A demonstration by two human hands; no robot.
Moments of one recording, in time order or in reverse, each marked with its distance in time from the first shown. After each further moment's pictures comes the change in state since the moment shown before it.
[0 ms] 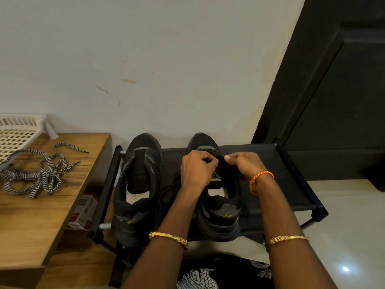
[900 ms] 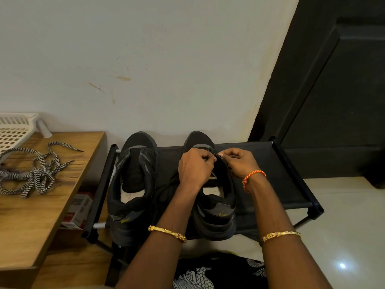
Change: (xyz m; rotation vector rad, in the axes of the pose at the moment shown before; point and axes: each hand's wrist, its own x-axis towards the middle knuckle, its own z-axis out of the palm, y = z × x) left_hand 0.004 -0.001 0.008 0.049 -0.022 -0.002; right_hand 0.007 0.010 0.005 0.021 -0.009 -0.148
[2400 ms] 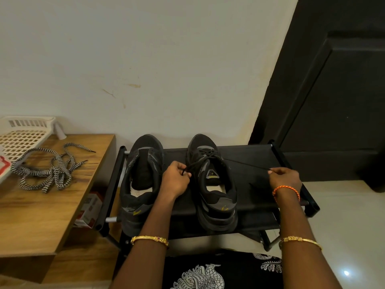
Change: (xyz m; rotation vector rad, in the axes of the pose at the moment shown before) left_hand -0.003 -0.073 -0.023 -0.139 -0.070 -0.223; right_hand -0.019 0.045 -0.072 -0.205 0.575 0.203
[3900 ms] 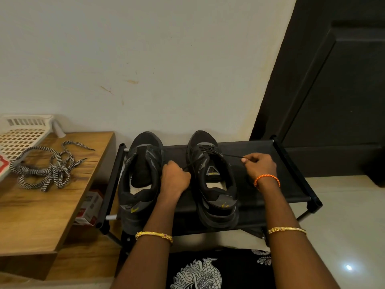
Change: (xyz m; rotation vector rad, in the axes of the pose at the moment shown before) left_hand -0.007 0.016 -0.001 0.280 0.122 -0.085; right_hand -0.017 -0.026 0.037 -0.094 -0.202 -0.259
